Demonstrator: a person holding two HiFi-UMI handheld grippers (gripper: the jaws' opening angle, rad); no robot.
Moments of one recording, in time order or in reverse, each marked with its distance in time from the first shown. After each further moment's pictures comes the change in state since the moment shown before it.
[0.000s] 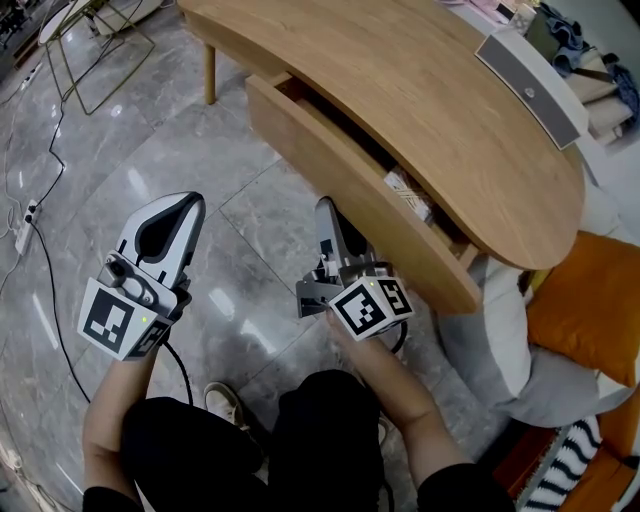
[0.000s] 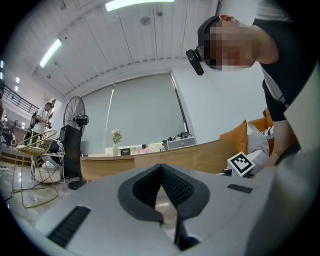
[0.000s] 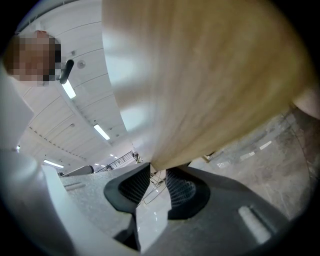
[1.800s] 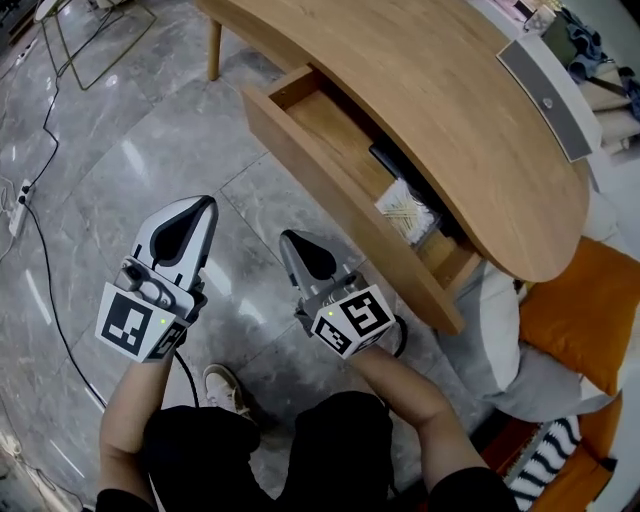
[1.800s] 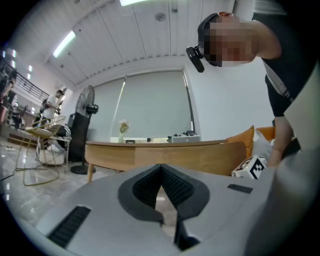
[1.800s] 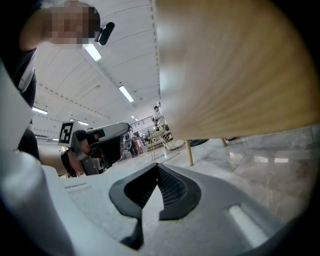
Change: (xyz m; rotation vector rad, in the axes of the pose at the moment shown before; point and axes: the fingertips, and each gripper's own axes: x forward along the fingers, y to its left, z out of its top) left arm -0.001 0.002 -0.020 -0.151 0.049 0.040; right arm -0.018 0.053 -0.088 -0.277 0.426 0.191
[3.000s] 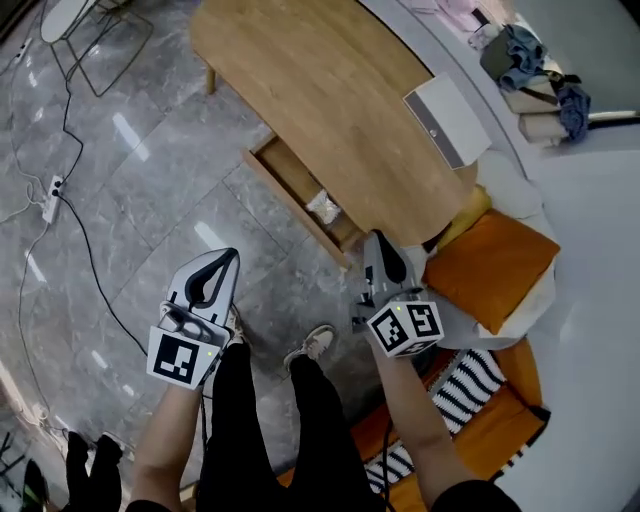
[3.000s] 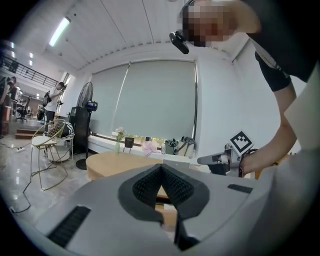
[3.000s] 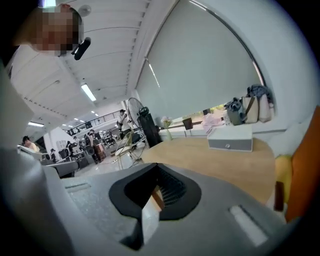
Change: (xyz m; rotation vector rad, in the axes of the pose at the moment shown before) left arm -0.027 -0.093 0.281 -0.154 0.184 0.069; right arm -0.174 0.039 0.348 0.112 0.051 -0.498
